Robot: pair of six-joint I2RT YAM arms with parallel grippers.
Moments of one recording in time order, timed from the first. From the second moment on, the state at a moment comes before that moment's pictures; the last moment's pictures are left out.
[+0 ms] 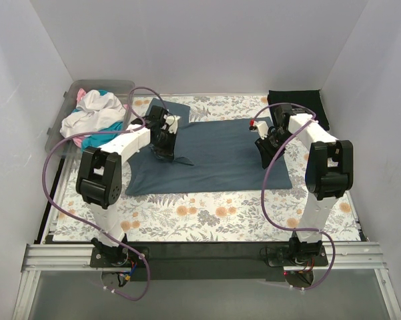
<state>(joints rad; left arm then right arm) -0.34 1.87 1.36 -0.65 0.23 -0.04 0.12 1.91 1.48 -1.08 -0.44 -0.66</state>
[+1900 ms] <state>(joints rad) -0.40 2.18 1.74 -0.56 0.21 0.06 0.11 1.90 1.42 -1.08 -0.43 -0.68</state>
